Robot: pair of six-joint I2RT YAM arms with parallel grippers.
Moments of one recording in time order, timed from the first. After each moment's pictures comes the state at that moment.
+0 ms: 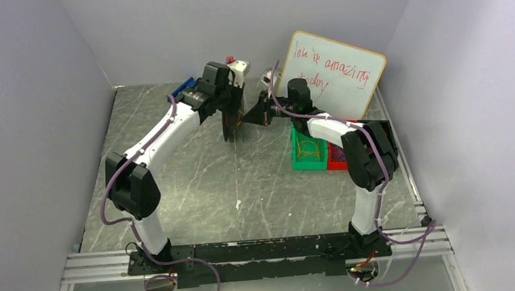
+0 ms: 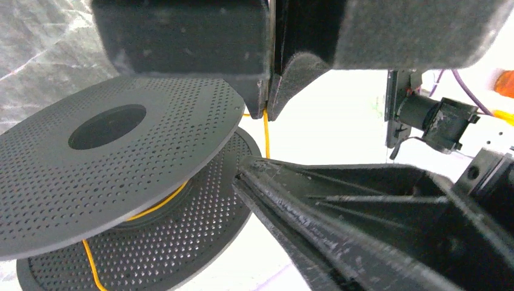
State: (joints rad) left arm -0.56 1.78 1.70 -0.55 0.01 -0.02; right arm 0.41 1.90 1.24 0.46 -0.95 0.35
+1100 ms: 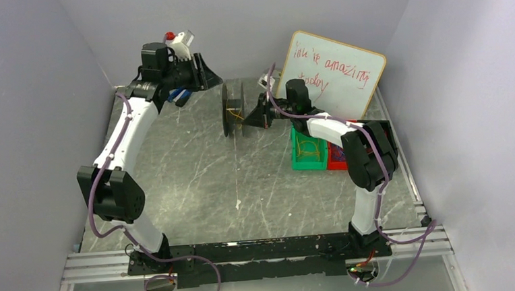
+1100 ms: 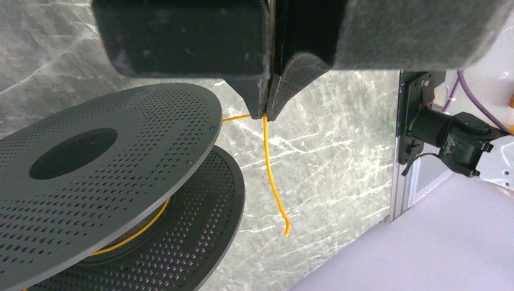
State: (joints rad) left arm -0.20 1.69 1.71 -0.39 0.61 -0.35; right arm 0.41 1.90 1.26 0.38 -0.95 0.25
